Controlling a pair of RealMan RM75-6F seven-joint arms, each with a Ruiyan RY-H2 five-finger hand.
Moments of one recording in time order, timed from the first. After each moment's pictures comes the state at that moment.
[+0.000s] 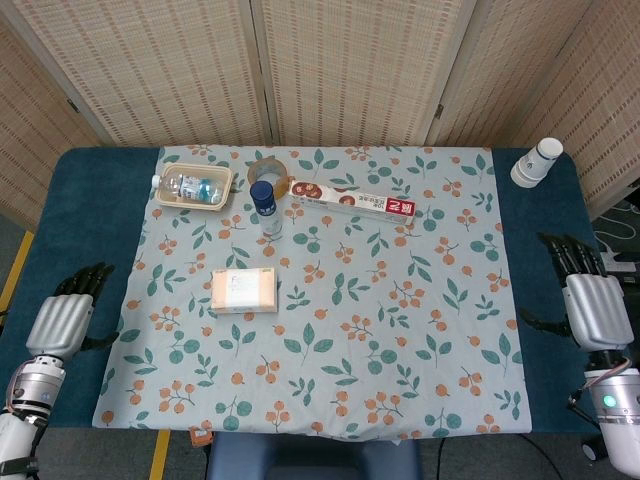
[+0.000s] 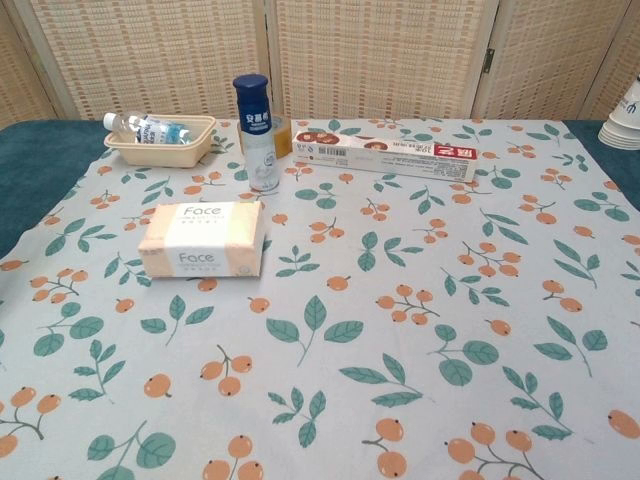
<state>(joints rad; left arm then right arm) -0.37 -1.02 -0.11 -1.89 1.11 1.20 0.32 0.22 -0.91 0.18 -1.97 -1.28 1.36 -0.06</state>
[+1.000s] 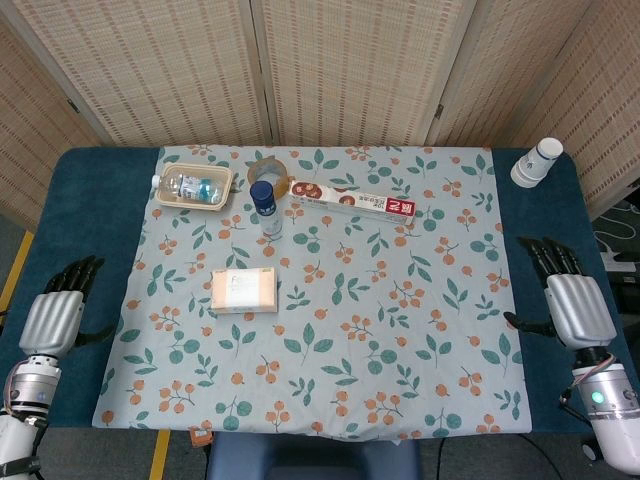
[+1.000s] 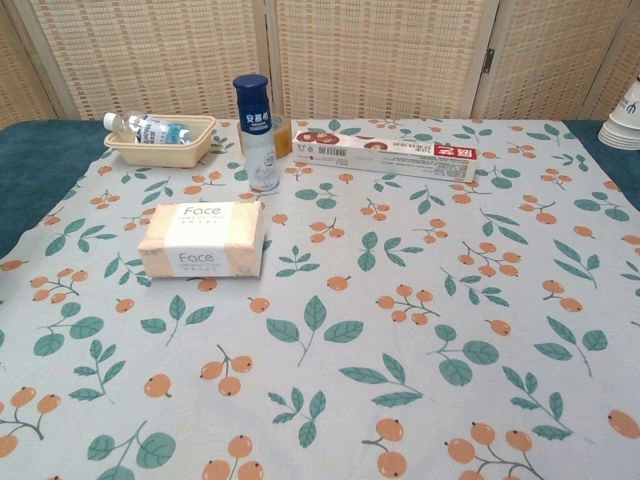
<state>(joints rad) -0.34 -1.07 -0.12 -1.82 1.16 1.28 0.25 0.25 -0.90 0.16 -1.98 -1.30 1.29 -0.07</state>
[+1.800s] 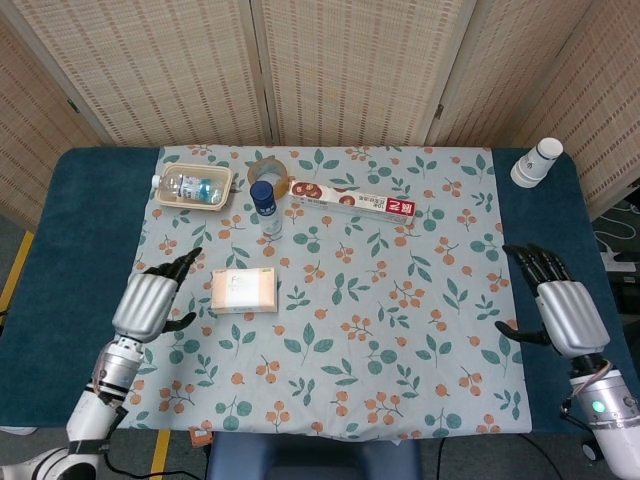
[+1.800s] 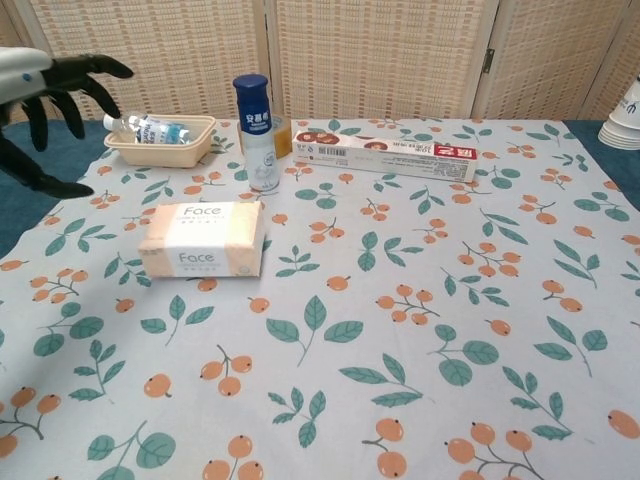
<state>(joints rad) -0.53 -1.29 -0.20 -1.93 1.16 1.23 0.60 0.24 -0.87 0.13 -1.99 -1.40 1.30 0.03</state>
